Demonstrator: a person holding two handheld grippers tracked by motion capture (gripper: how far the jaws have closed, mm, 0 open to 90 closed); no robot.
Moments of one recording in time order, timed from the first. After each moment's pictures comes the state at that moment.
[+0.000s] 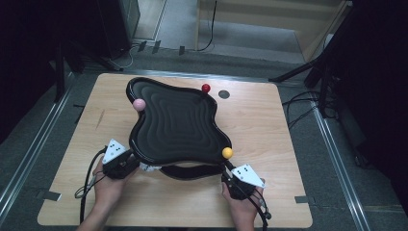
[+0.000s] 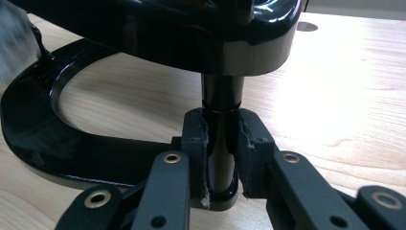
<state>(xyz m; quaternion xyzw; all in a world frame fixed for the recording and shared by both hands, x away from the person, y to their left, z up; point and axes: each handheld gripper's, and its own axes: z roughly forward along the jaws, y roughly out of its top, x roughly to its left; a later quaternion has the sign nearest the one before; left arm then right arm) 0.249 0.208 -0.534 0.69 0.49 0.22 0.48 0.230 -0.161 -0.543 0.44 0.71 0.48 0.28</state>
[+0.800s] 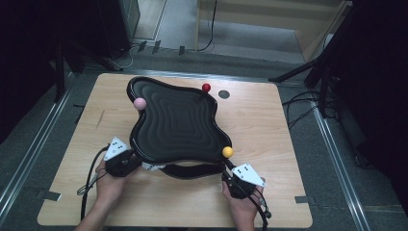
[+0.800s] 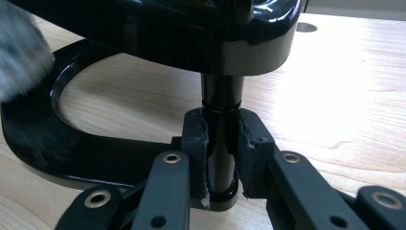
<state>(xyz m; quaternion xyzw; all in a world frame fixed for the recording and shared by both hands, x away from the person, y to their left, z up) 0.259 0.205 -0.543 0.71 0.48 0.19 0.49 0.233 -0.162 -0.543 0.44 0.70 0.48 0.28</state>
